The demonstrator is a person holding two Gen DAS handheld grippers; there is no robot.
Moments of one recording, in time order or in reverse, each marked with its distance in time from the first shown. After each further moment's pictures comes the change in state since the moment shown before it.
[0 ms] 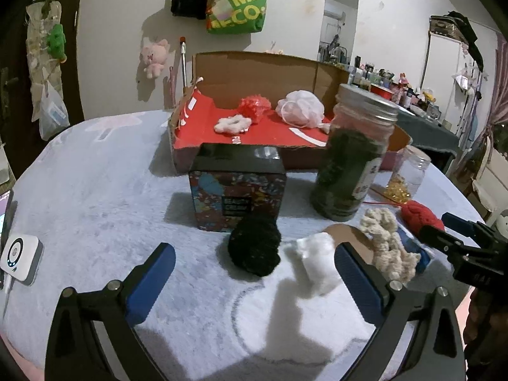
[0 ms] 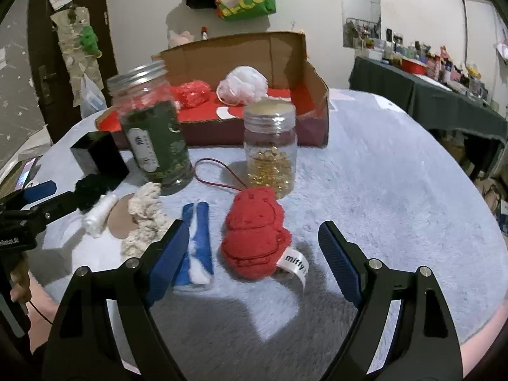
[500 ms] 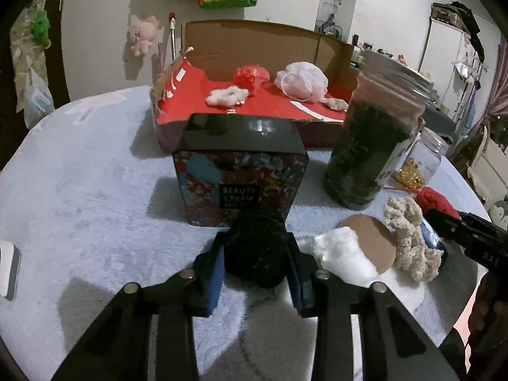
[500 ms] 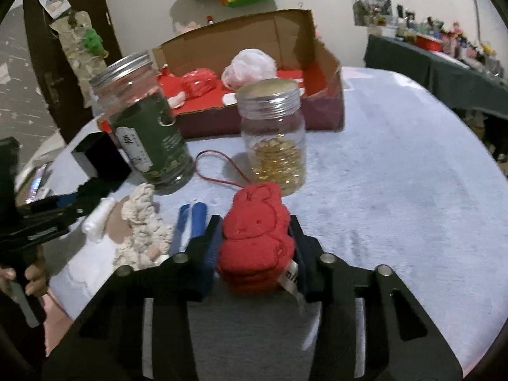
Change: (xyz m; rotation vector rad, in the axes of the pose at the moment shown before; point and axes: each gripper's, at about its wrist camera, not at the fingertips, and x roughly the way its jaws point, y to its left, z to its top) left arm 0.035 0.008 0.005 0.012 0.111 -0.042; right arm 0.021 -0.015 0.005 0.043 0.064 0.125
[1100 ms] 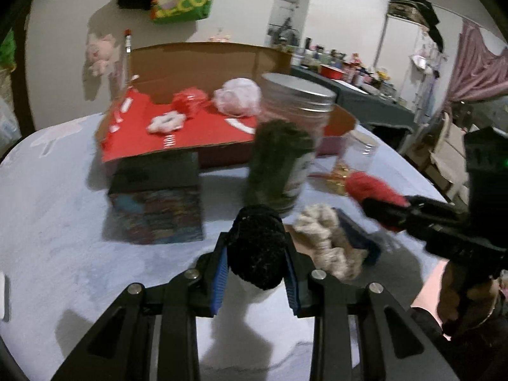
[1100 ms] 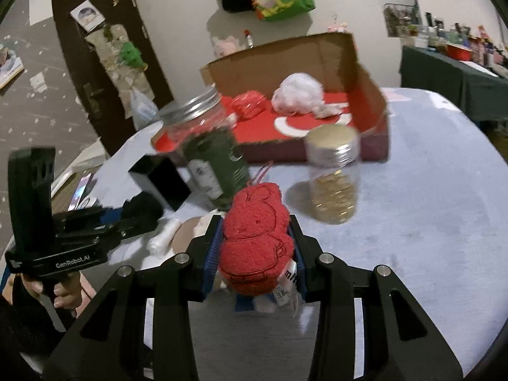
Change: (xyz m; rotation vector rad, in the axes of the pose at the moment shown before) left arm -0.029 -0.045 0.008 0.108 -0.029 -0.181; right arm -0.021 0.029 0.016 -0.030 -0.041 0.187
